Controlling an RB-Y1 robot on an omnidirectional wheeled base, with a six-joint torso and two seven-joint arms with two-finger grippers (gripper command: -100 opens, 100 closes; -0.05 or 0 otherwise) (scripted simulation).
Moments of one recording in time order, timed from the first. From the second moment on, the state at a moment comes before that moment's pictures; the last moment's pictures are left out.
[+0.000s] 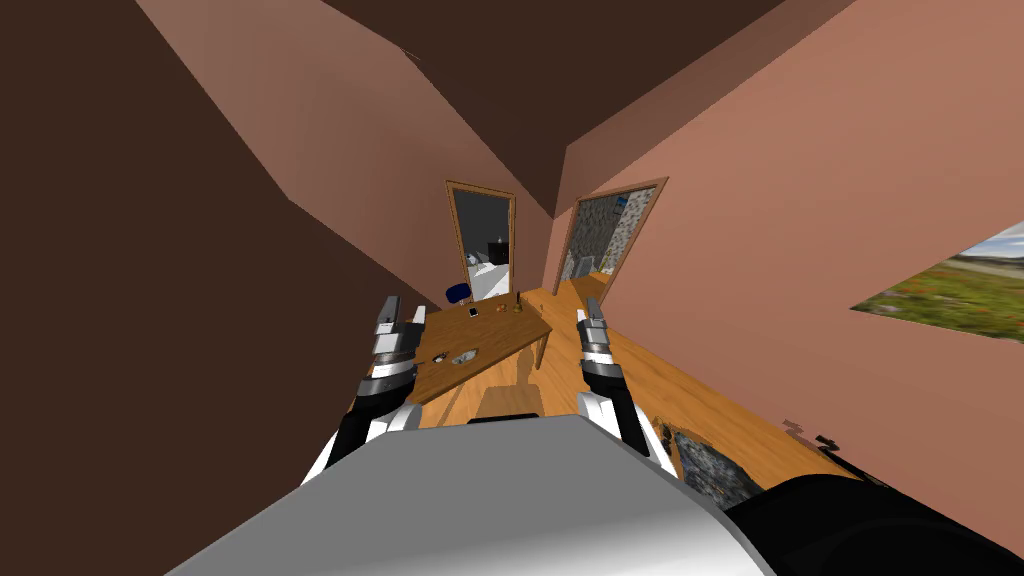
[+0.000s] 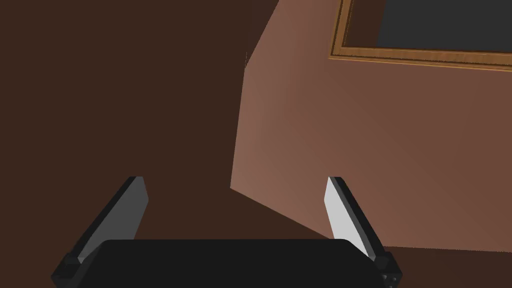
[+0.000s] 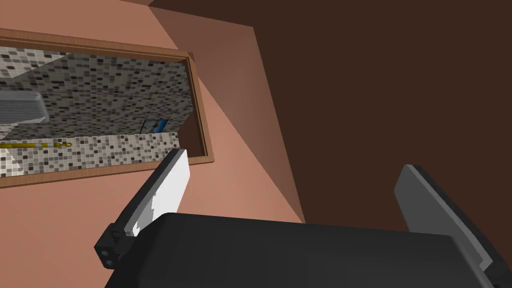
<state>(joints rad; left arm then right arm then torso) 0.53 0.03 -0.07 -2.32 -0.02 -0.47 -0.06 0.55 -0.01 -0.03 -2.29 0.02 -0.39 0.16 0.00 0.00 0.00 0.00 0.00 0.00</state>
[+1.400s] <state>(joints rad) 0.39 0.13 0.13 -2.14 0.23 -0.14 0.03 0.55 -0.01 -0.03 -2.29 0.02 -0.39 0.16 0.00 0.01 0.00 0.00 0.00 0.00</state>
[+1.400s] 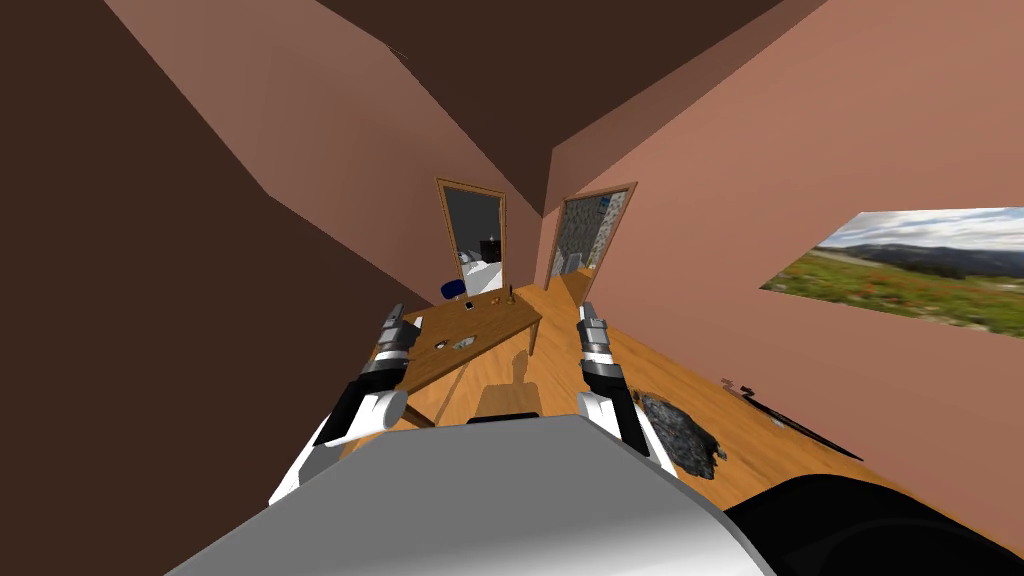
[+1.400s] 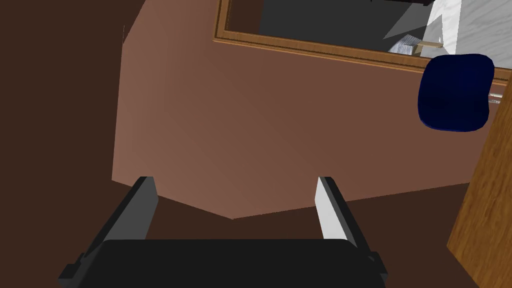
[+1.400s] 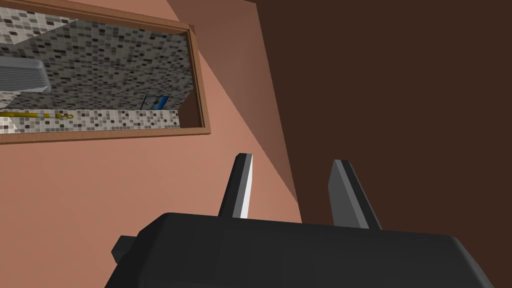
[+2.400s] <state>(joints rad) 0.32 0.15 0.27 -2.01 0.42 0.12 0.10 0.55 -0.01 -0.03 -2.29 0.02 -0.39 0.16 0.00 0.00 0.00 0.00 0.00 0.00</state>
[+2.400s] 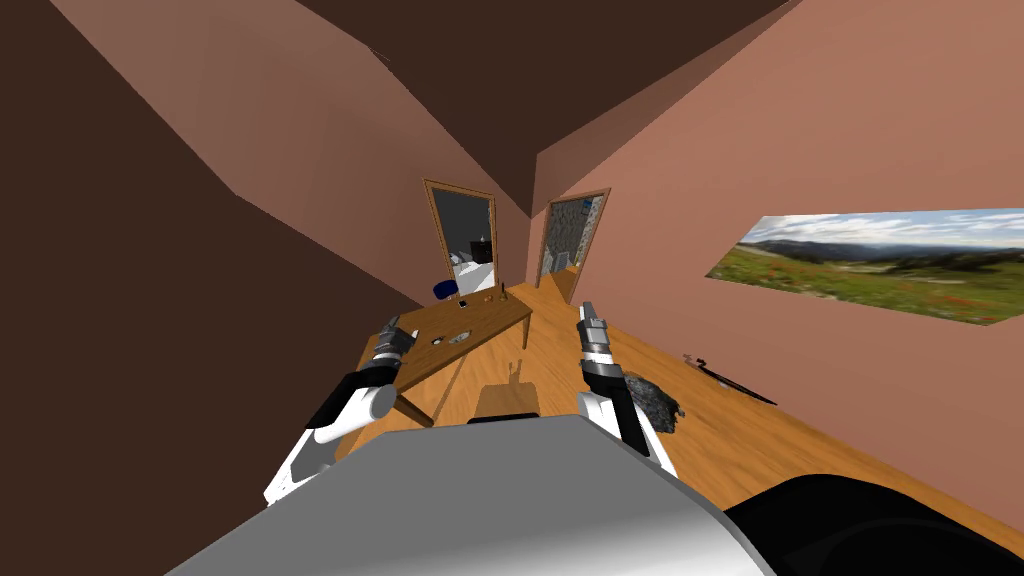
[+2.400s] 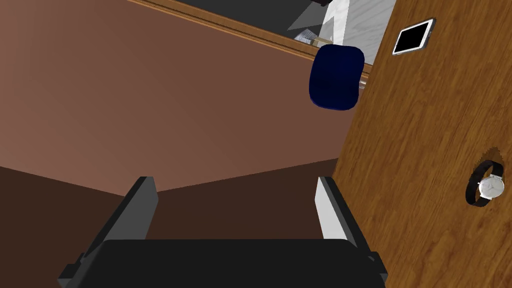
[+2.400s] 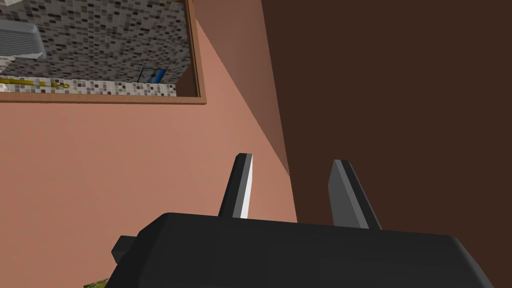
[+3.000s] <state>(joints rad) 0.26 0.17 0.33 -1.90 0.51 0.27 0.13 0.55 -0.01 -0.03 -2.29 0.02 -0.39 0.16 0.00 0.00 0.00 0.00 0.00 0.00</state>
